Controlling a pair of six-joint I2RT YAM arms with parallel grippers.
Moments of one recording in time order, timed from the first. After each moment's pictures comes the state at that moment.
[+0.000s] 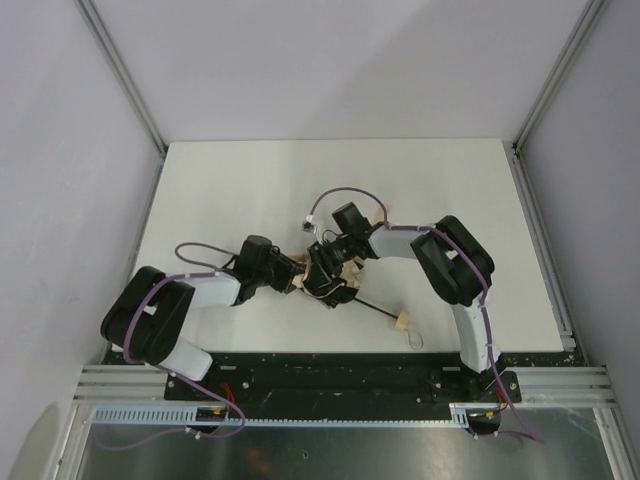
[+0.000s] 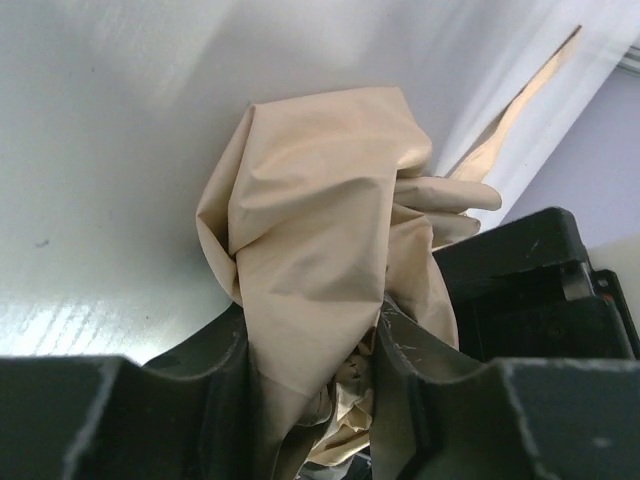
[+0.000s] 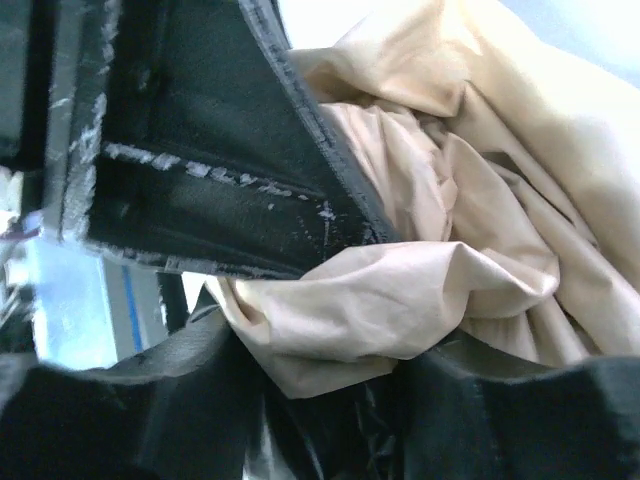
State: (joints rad) left arm -0.45 1.52 0.51 0.22 0.23 -1.42; right arm 0.68 2.13 1.27 -0.04 -0.97 0.09
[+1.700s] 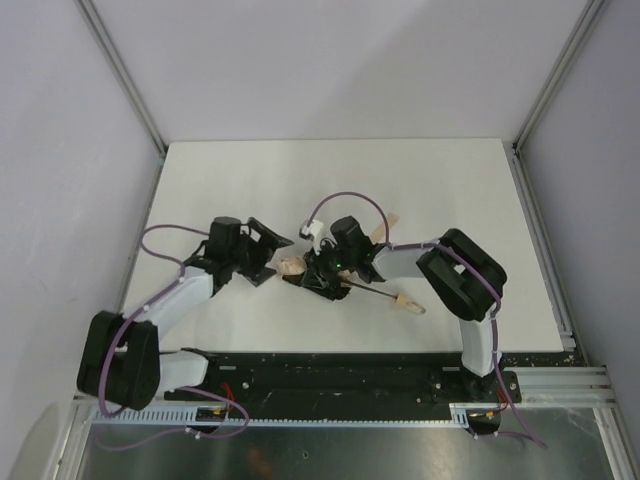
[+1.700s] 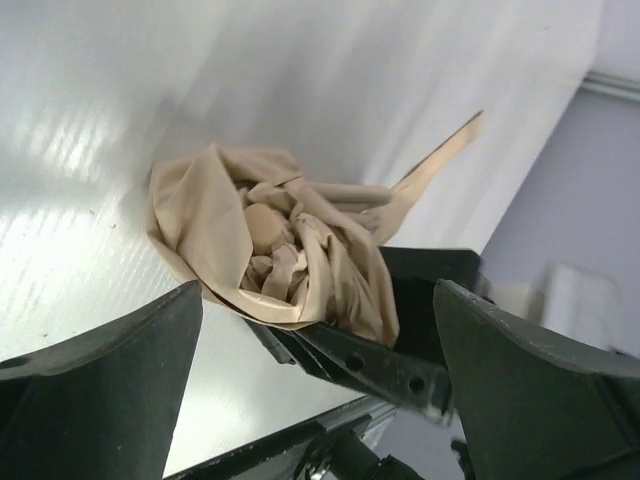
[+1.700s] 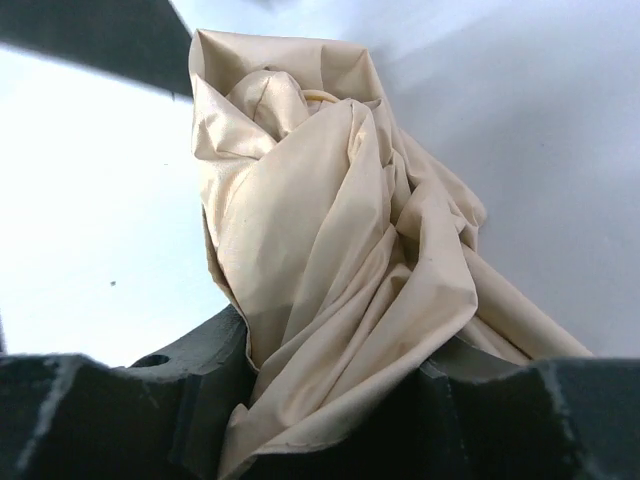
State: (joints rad) left arm -0.30 1.28 0.62 -0.14 0.25 -1.23; right arm 0.82 1.96 1.04 0.27 -0.42 -0.04
